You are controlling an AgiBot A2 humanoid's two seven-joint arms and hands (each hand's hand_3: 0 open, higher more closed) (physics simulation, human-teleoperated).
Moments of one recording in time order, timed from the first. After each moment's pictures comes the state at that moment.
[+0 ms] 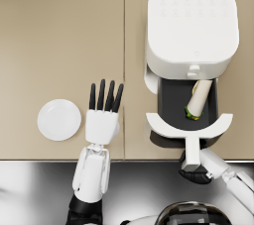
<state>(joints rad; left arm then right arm) 0.45 1.33 0.12 -1.90 3.01 0.00 0.00 0.30 -0.76 0.83 1.80 1.47 0.02 0.02</state>
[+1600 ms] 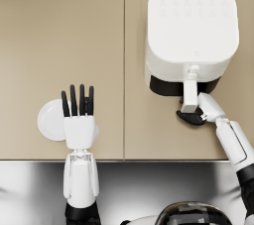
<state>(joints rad) 0.39 1.32 -0.07 -1.94 3.01 0.00 0.00 0.80 -1.19 0.81 1.01 1.47 0.15 0.02</state>
